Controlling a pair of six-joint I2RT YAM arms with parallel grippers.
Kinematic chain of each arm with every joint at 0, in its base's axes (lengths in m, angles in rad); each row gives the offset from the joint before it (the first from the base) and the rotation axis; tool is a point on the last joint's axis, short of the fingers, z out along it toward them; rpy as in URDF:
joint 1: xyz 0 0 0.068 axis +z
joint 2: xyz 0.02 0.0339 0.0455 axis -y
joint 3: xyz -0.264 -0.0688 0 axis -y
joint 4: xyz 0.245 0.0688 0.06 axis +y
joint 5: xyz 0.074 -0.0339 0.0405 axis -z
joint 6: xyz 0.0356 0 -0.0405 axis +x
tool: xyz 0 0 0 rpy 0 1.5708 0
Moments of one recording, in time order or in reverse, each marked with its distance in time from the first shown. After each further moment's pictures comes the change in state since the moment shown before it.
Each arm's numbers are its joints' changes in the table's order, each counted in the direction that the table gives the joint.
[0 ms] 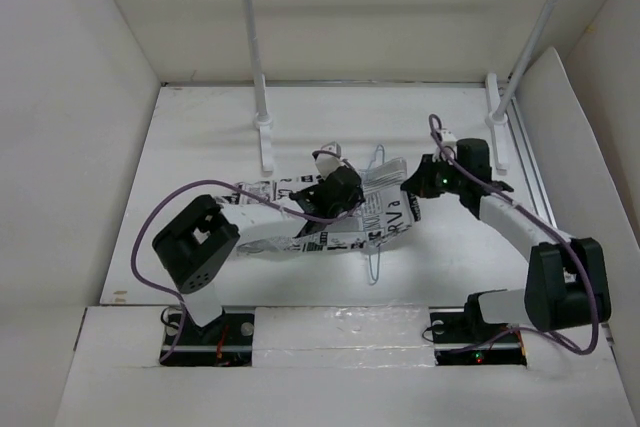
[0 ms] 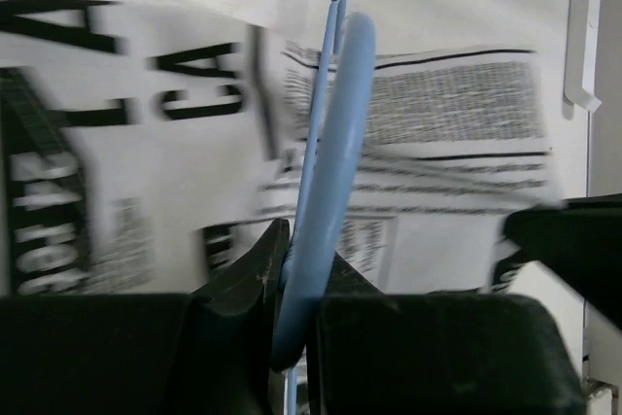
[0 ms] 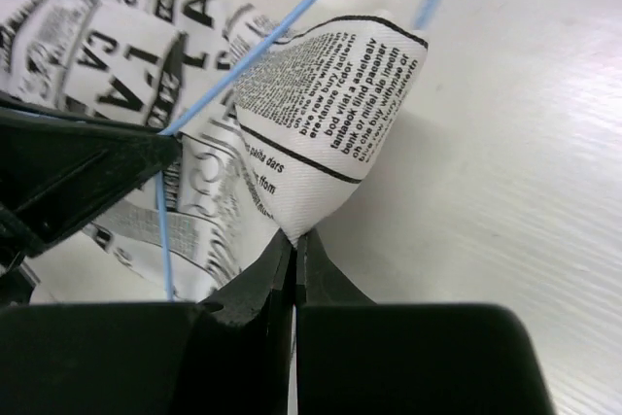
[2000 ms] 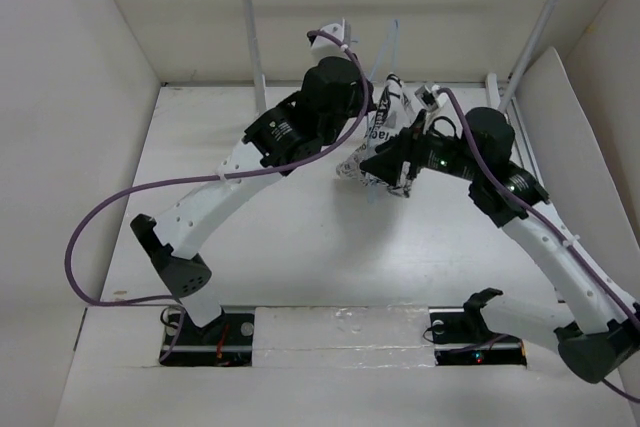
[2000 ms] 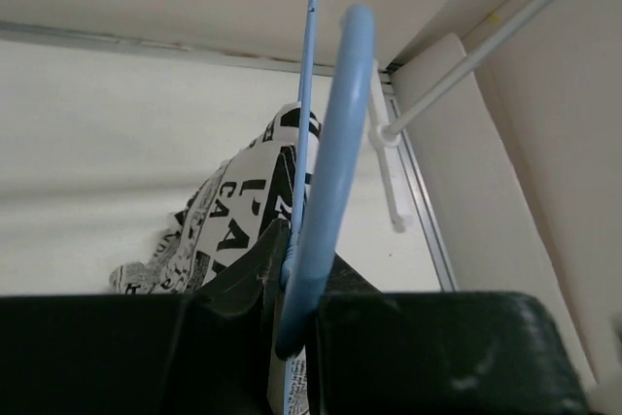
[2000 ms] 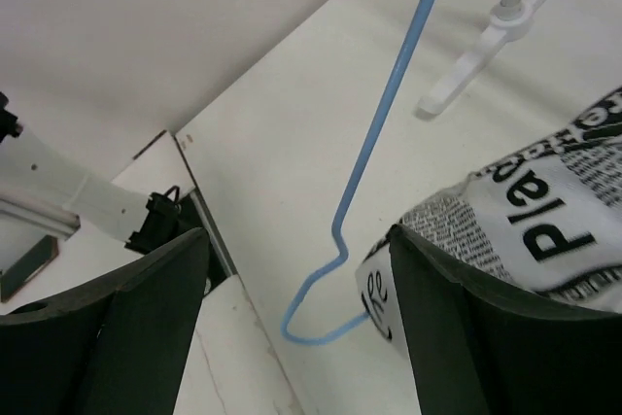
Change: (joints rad) left arm -0.003 0.074 0.981 0.705 -0.114 0.365; right arm 0.344 0.314 0.444 0.245 0.010 0.106
